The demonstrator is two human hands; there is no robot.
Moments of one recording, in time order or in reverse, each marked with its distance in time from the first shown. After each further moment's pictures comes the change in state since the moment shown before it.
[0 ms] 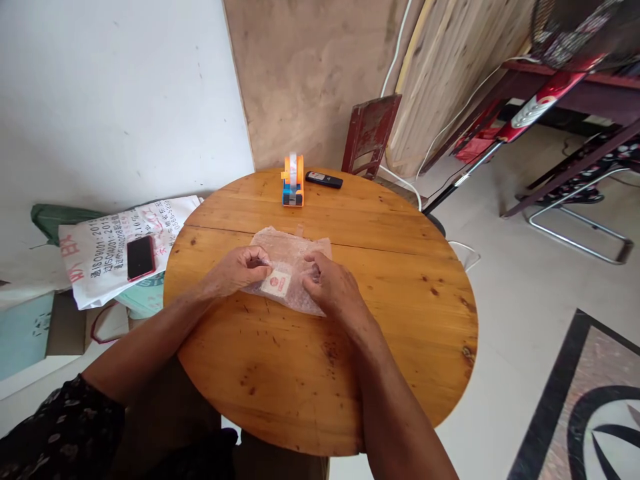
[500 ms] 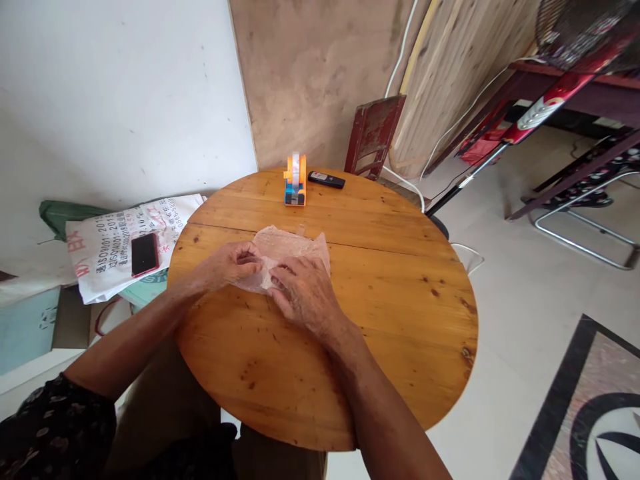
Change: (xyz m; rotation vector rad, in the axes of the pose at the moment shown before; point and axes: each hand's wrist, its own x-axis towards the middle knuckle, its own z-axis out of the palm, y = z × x) left_hand -0.009 0.004 -0.024 0.216 -0.015 -0.020; right_hand -0.011 -0.030 0.019 -0.149 -0.025 -0.512
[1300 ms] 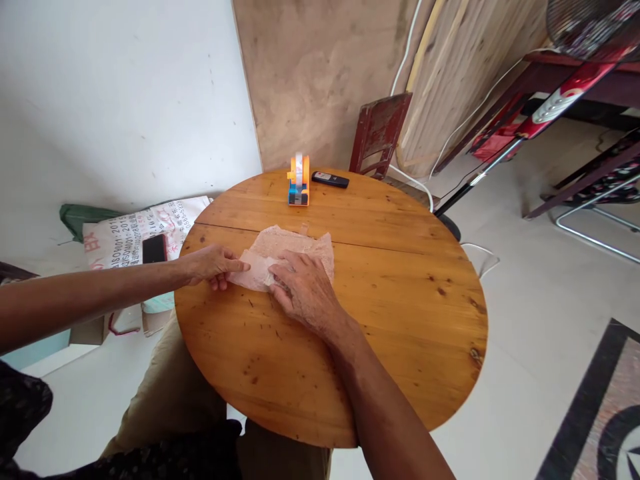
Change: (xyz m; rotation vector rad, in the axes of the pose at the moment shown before) left_hand -0.009 0.003 -0.029 -0.076 -0.055 -0.589; right_hand 0.001 0.001 0.004 0.010 -0.004 -0.007
